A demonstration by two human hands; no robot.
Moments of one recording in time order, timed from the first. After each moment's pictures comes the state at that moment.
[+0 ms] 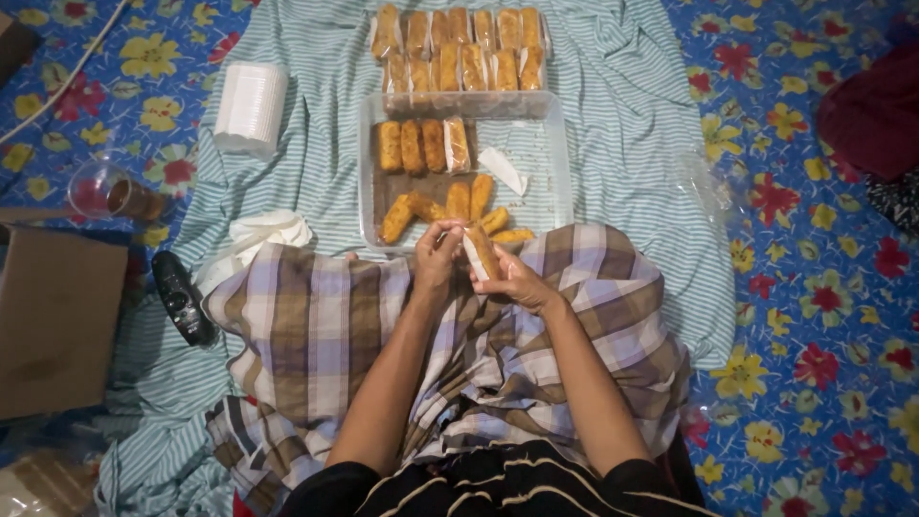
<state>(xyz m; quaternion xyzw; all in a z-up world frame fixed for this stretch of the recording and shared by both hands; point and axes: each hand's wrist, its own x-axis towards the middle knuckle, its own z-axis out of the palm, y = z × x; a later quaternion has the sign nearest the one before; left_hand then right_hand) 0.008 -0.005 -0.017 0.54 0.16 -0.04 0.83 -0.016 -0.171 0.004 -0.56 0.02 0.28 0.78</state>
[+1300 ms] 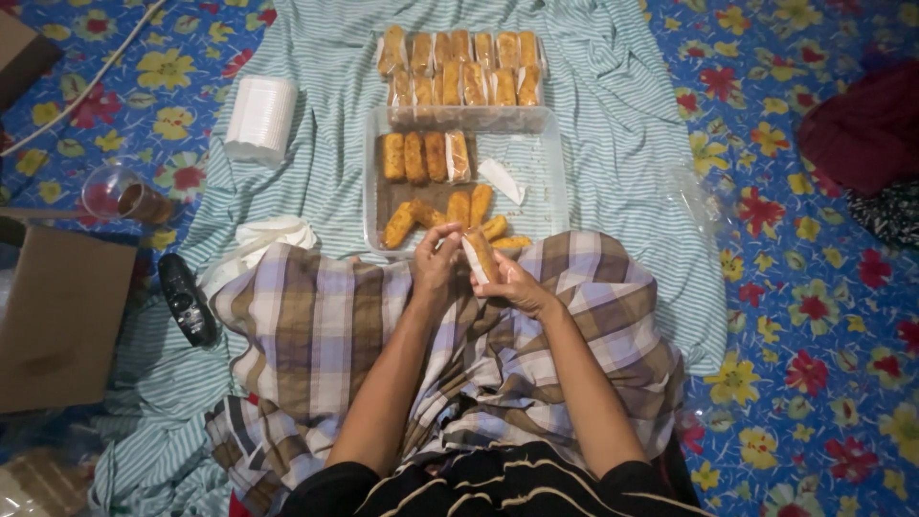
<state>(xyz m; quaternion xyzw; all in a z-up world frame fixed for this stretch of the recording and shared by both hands) -0.003 -0.004 0.019 0.48 0.20 -0.05 0.85 -0.019 -0.172 -0.001 -0.56 0.02 0.27 0.78</state>
